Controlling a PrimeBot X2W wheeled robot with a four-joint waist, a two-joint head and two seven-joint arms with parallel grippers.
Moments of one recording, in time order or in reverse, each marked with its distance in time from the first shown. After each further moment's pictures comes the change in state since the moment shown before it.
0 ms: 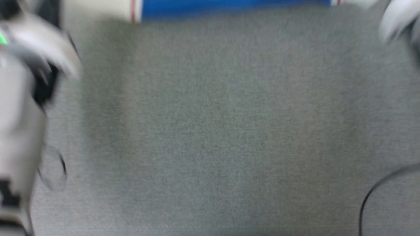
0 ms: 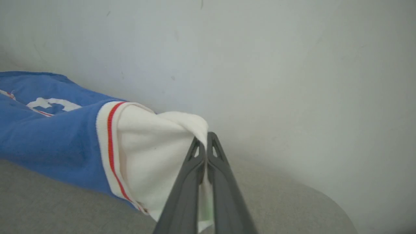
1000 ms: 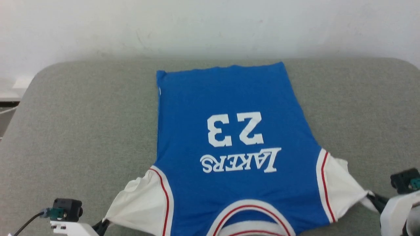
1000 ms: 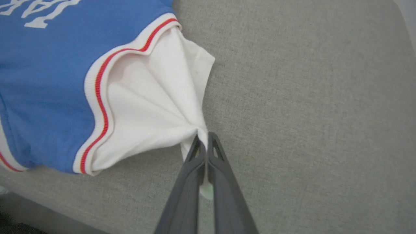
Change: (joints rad) left arm 1.095 0.201 -0.024 -0.689 -0.304 0.227 0.478; right arm 1.042 -0.278 0.051 -0.532 0.374 0.000 0.385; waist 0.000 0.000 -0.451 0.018
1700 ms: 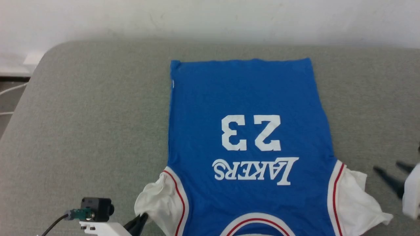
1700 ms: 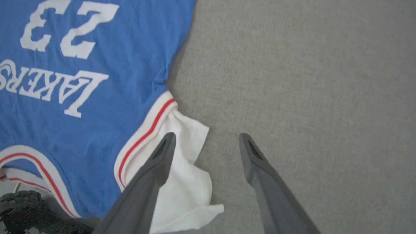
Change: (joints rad) left arm 0.062 -0.089 -0.032 -0.249 -0.033 0.109 0.030; right arm 0.127 0.016 -0.336 -0.362 0.061 0.000 0.422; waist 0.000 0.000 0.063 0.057
